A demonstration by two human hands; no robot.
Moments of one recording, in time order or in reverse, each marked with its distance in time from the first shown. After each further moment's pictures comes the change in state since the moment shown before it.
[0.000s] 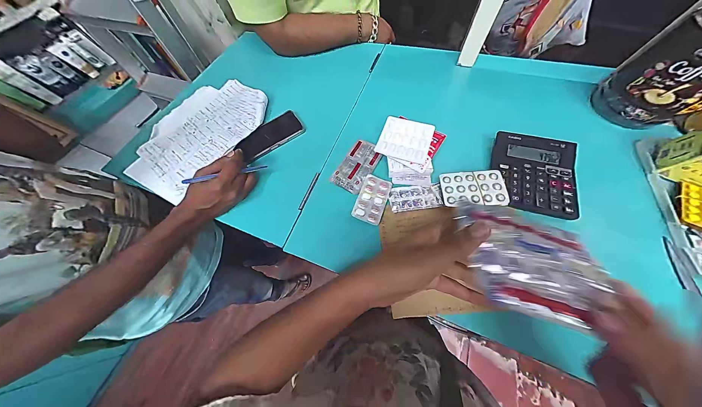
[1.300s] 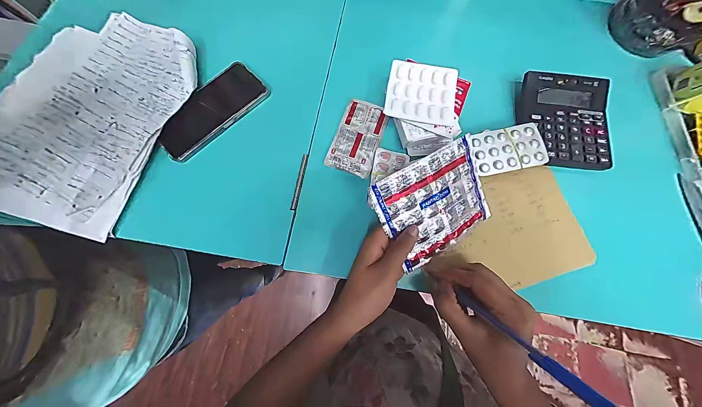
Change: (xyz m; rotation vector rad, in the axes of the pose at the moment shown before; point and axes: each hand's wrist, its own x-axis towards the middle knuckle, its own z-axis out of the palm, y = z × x) left_hand -0.034 -0.074 -0.084 -0.186 0.306 0.189; right_hand -0.007 -0.100 0.151 0.406 0.056 0.651
